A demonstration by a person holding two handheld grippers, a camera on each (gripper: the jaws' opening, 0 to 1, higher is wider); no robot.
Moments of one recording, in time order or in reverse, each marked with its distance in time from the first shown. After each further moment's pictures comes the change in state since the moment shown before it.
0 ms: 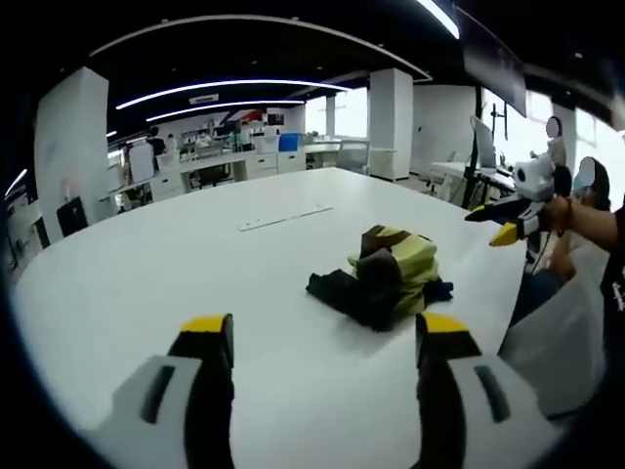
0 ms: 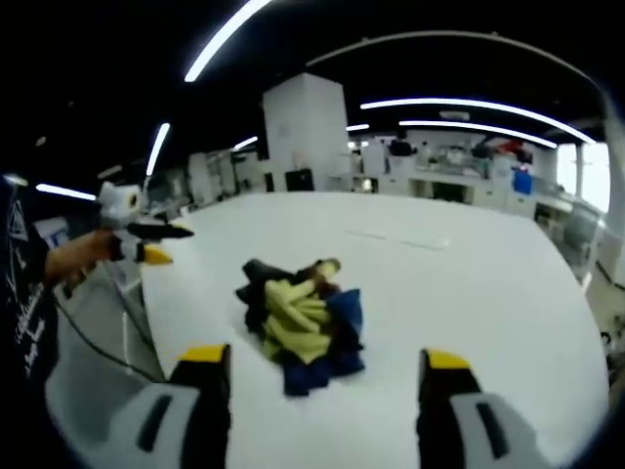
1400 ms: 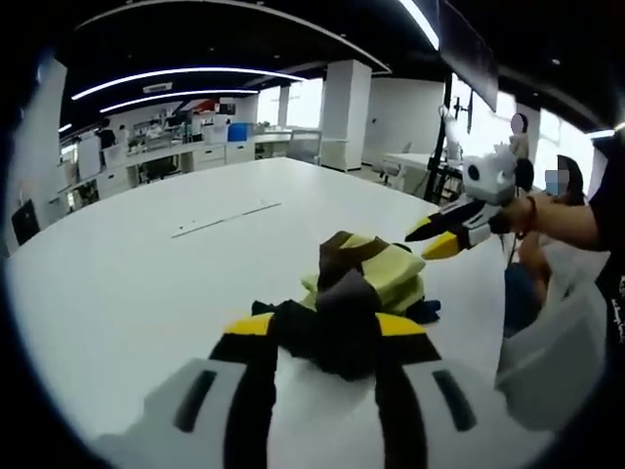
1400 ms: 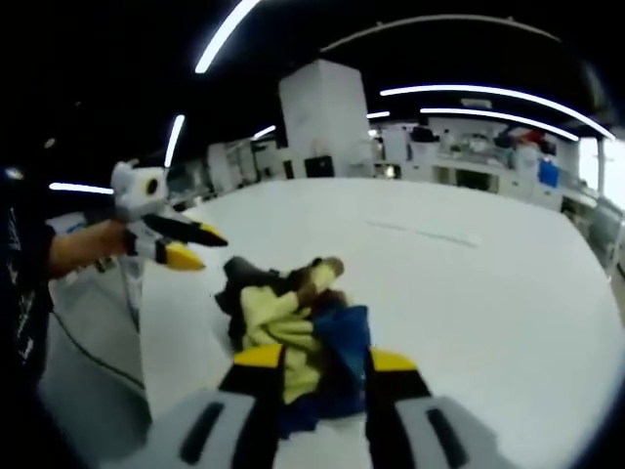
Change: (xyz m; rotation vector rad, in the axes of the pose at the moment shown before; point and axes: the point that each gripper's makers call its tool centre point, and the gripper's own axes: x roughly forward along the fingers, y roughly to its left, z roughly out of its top) left arm 0.096 -0.045 0.013 0.018 0.054 -0.243; right arm 0.076 -0.008 0.002 0.000 0.063 0.115
